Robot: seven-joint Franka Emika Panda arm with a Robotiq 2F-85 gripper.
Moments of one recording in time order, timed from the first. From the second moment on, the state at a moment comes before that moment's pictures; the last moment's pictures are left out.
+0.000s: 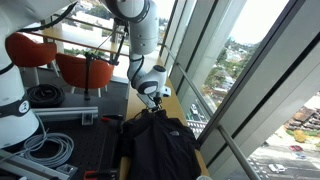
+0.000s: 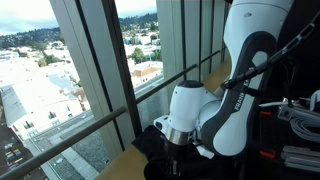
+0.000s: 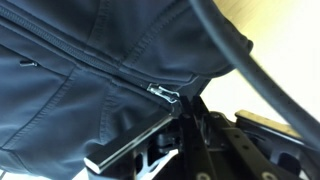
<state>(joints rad) 0.41 0.87 0.12 -1.96 -0.03 3.09 -0.17</state>
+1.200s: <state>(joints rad) 0.20 0.77 0.22 -2.10 -0.04 3.10 -0.17</state>
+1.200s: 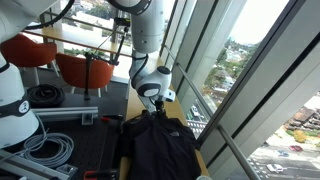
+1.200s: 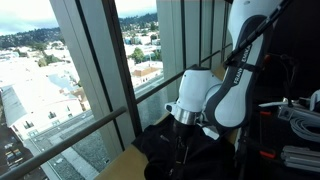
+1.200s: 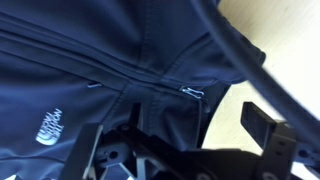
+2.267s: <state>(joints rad) -0.17 0.42 0.28 -2.36 -0.02 2.95 -0.23</state>
